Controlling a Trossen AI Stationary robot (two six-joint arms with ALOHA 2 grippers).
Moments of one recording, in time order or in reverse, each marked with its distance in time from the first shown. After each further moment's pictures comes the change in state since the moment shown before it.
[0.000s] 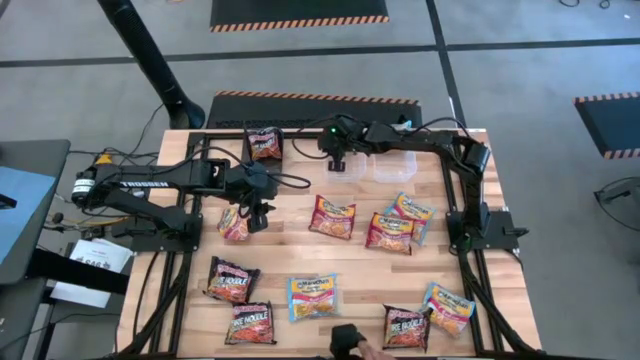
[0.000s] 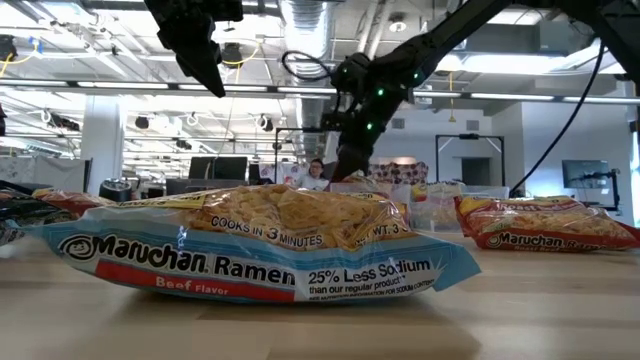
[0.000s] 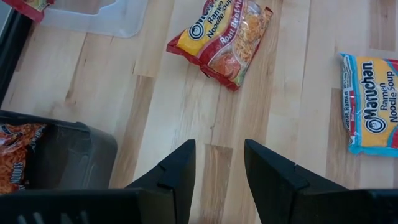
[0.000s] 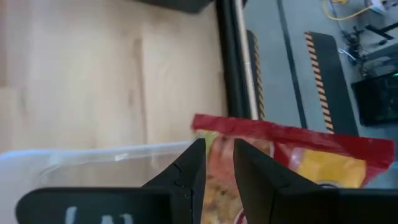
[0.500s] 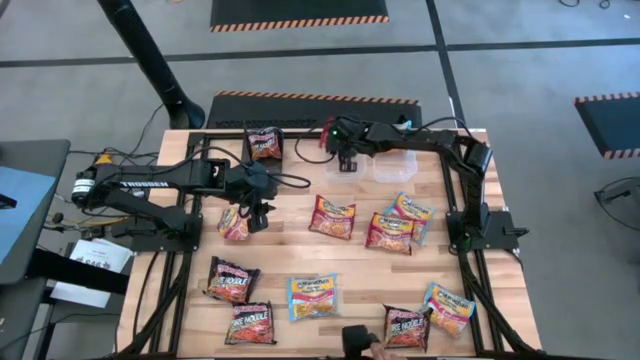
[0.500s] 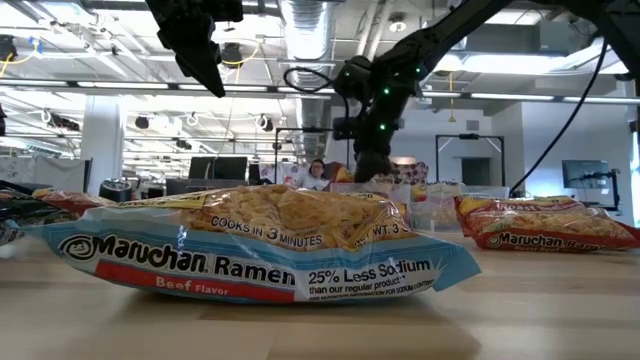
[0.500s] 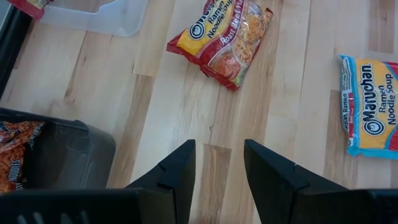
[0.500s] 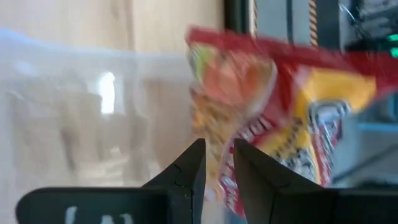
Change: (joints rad) left arm 0.000 0.000 0.000 0.000 0.002 -0.015; right arm -0.004 -0.025 -0.001 -0.184 0.155 -0.039
